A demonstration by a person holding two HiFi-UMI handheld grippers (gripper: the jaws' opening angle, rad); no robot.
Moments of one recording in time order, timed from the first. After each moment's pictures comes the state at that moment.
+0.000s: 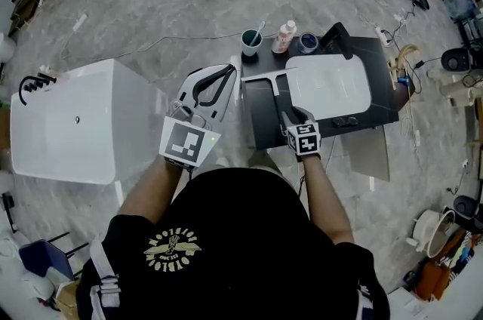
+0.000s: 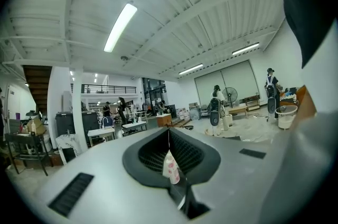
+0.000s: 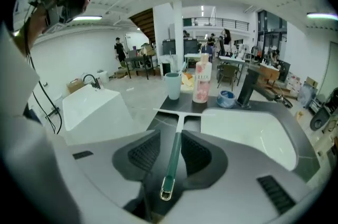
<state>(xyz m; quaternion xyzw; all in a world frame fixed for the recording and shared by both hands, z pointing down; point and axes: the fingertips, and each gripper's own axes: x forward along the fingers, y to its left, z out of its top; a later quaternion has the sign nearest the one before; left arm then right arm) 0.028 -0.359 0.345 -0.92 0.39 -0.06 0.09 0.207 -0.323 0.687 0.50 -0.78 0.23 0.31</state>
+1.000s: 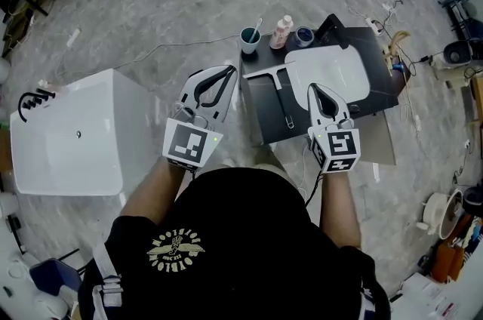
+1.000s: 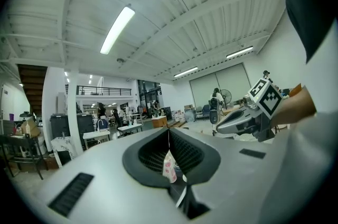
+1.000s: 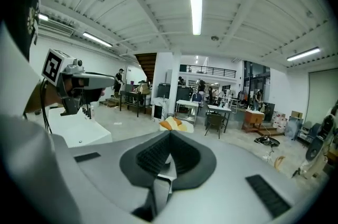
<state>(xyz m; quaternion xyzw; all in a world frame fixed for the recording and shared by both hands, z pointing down) 0.005 -0.335 0.340 -0.93 0.36 -0.05 0.10 0.175 -0.309 0.418 0.58 -0.79 0.04 0.16</state>
